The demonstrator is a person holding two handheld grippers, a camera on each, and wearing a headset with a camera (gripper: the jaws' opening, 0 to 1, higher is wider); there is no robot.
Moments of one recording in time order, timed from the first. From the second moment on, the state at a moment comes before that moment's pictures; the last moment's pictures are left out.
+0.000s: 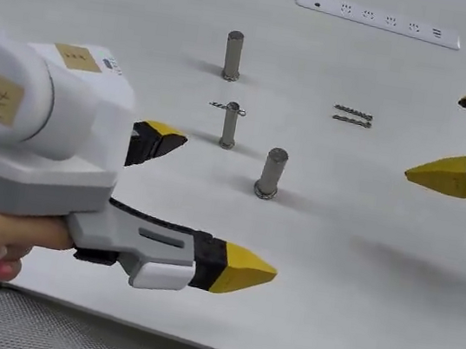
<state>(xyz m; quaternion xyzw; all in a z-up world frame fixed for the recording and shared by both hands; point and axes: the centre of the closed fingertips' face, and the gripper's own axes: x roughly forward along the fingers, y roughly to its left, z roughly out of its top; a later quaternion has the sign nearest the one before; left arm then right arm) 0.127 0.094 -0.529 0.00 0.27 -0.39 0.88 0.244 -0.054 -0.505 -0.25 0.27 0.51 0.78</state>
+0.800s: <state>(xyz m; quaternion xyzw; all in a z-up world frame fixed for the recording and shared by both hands) 0.126 0.105 -0.522 -0.01 0.27 -0.38 0.88 0.288 -0.033 -0.547 -0.34 0.31 0.53 0.71</state>
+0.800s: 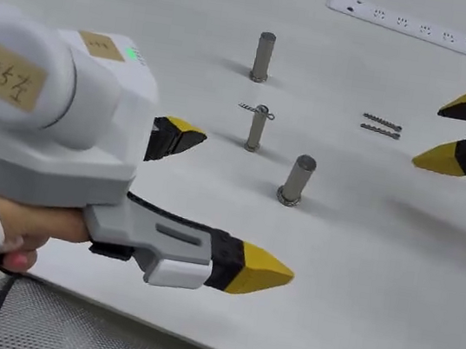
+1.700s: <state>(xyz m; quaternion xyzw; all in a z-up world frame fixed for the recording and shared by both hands) 0.121 0.108 -0.511 -0.02 0.25 -0.39 0.88 0.310 -0.010 -0.590 -0.38 0.36 0.55 0.65</state>
